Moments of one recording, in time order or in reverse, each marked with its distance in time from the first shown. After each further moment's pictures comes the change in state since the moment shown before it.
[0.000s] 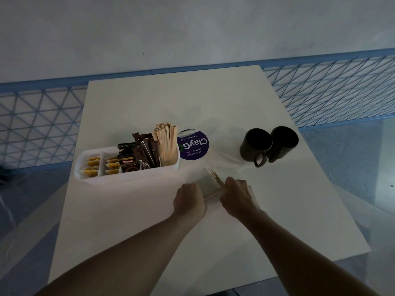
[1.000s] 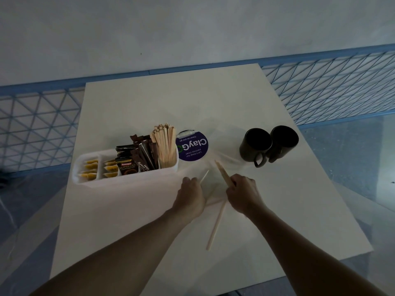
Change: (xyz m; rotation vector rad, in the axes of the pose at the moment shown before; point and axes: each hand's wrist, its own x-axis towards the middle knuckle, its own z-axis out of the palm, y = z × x) left_hand 0.012 -0.001 -0.011 -0.154 -0.042 0.158; right_hand 0.011 0.012 -0.007 0.243 -0.005 0.107
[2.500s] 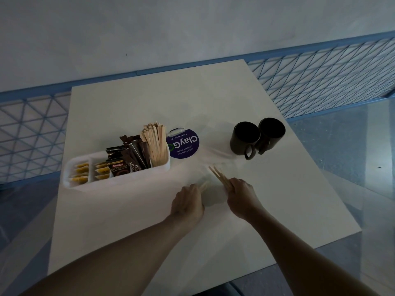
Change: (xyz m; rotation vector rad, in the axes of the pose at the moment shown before) left_hand -0.021 0.001 0.018 0.152 -0.033 0.036; right_hand -0.030 0.019 0.001 0.061 0.022 -0.007
